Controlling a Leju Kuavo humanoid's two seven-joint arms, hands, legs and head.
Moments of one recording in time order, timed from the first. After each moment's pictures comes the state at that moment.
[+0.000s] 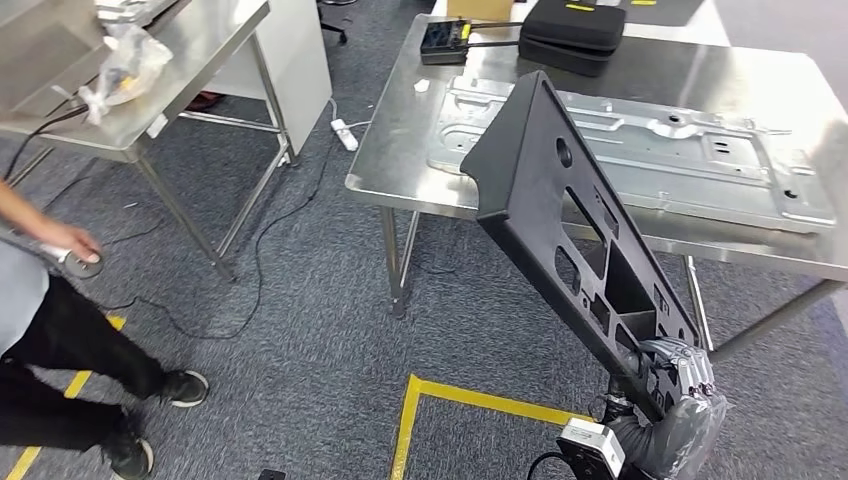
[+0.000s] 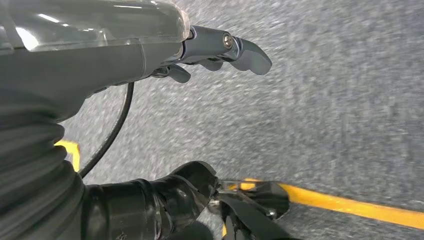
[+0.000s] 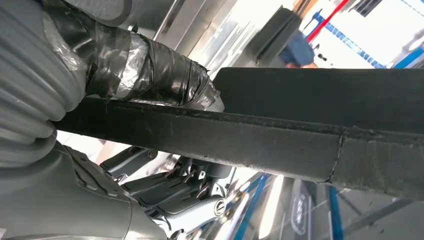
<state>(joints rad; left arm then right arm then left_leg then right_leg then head) -0.09 -0.23 0.96 -0.21 -1.10 0.28 -0.40 0.23 0.12 0.19 -1.89 0.72 -0.69 -0.60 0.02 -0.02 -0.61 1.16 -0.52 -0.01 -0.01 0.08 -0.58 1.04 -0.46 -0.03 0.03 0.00</state>
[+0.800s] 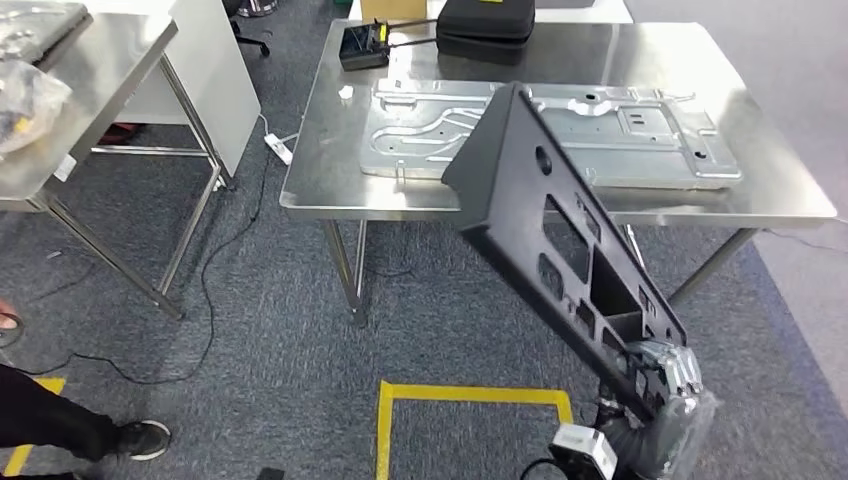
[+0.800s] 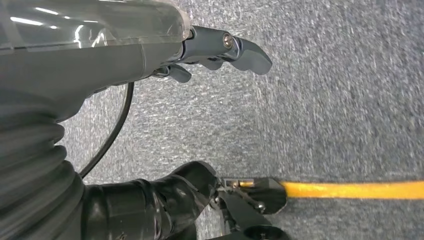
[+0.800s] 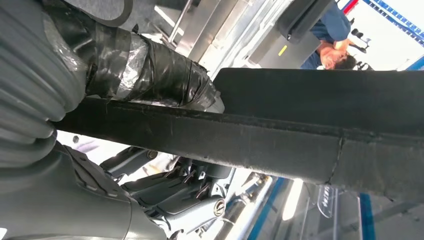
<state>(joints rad) -0.09 -0.23 0.96 -0.21 -1.10 0.28 -0.39 0.21 0.07 0.25 -1.88 0.73 -0.69 -0.56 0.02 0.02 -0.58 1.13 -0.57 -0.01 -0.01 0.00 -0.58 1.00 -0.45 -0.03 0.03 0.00</state>
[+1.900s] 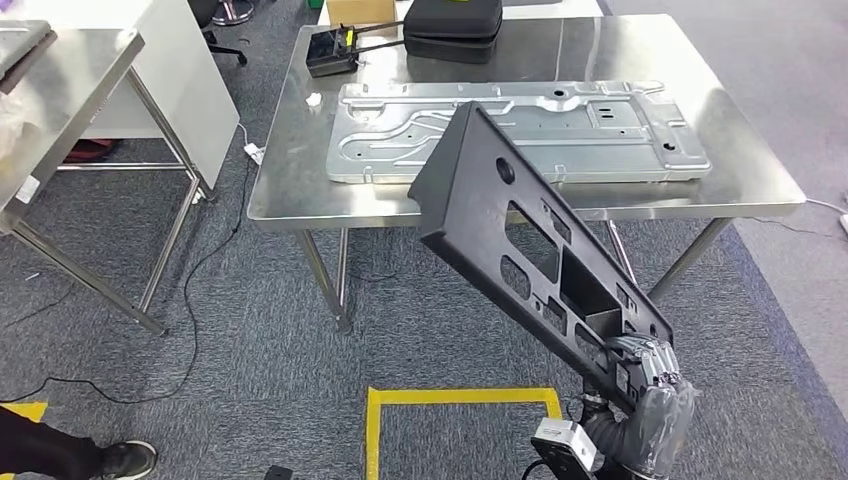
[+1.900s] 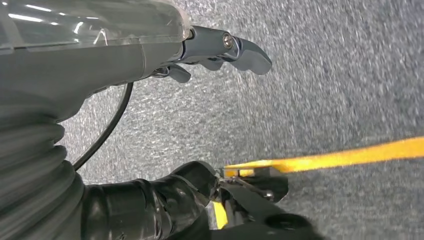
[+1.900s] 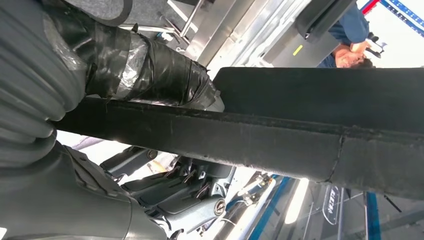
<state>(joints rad) -0.09 -0.22 0.96 -0.21 -1.12 0.23 -0.41 0.20 0.05 0.28 -1.84 0.78 -0.69 -0.53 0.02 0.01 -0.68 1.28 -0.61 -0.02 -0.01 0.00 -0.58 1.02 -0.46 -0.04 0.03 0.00</state>
